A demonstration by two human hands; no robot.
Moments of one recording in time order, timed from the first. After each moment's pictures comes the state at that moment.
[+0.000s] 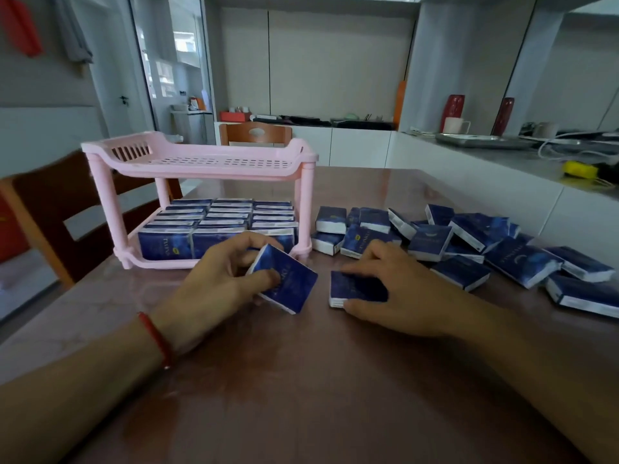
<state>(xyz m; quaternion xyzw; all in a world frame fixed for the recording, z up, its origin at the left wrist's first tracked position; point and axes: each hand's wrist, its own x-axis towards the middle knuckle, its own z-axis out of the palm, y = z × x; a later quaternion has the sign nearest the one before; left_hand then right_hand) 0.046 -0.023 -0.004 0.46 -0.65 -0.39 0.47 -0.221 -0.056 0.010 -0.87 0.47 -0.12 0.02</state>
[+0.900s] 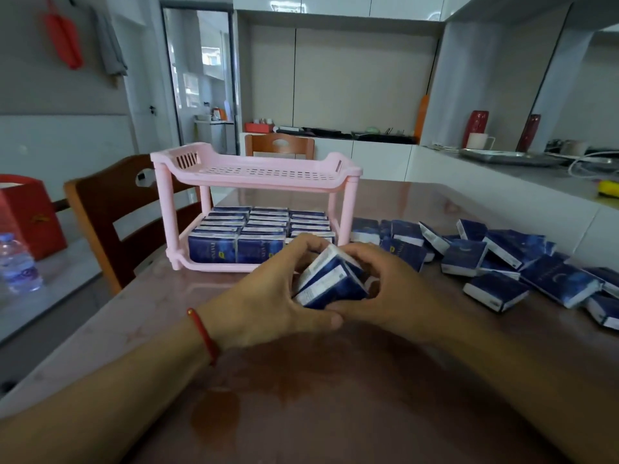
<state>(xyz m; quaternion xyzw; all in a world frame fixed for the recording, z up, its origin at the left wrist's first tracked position) 0.054 -0.007 0.013 0.41 -0.77 -0.30 0.38 -0.155 -0.046 0.010 -0.82 0.38 -0.32 0.29</state>
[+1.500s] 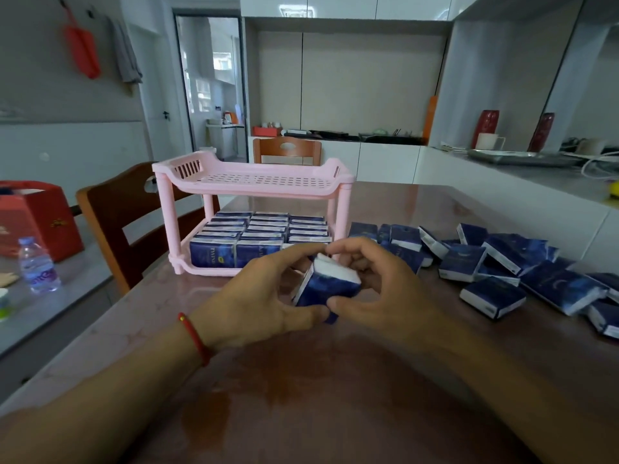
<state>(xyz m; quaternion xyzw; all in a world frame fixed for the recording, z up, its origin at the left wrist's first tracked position) 0.054 -0.008 0.016 0.45 -0.79 -0.20 0.37 -0.162 -0.037 0.011 -0.81 0.32 -0.41 0.29</state>
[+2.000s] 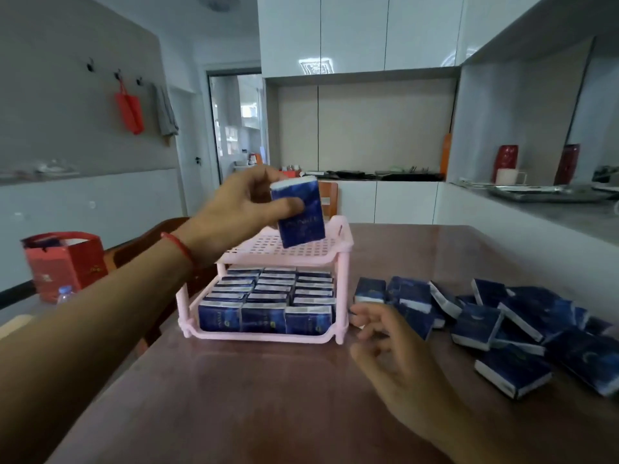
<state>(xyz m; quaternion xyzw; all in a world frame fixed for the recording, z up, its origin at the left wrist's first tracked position) 0.074 -0.063 0.170 0.47 -0.71 -0.17 0.50 -0.177 -0.052 0.005 -0.78 0.35 -0.45 0.27</state>
